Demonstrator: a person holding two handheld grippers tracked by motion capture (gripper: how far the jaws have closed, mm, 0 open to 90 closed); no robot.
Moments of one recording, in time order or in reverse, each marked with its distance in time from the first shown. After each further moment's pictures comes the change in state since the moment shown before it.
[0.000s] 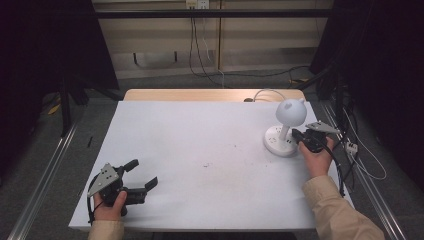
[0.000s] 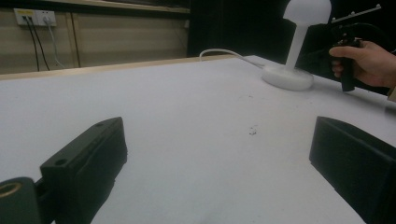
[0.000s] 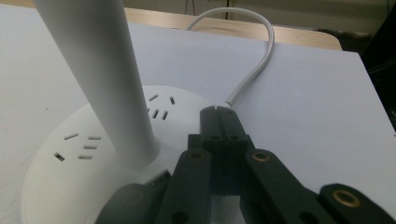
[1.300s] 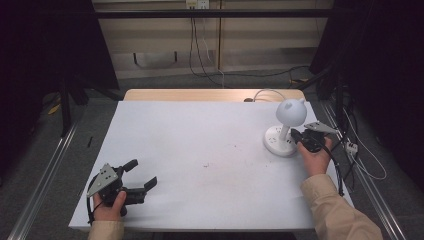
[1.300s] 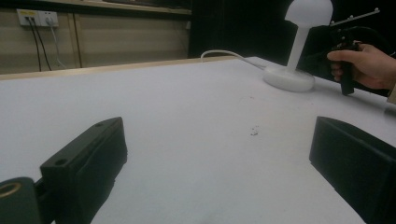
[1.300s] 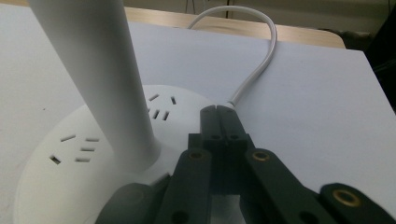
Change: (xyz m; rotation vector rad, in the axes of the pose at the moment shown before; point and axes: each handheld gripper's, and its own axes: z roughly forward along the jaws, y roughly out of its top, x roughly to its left) left arm 0.000 -0.001 0.000 -0.001 0.002 0.001; right arm 0.001 -0.002 0.005 -0.002 -0.002 -0.004
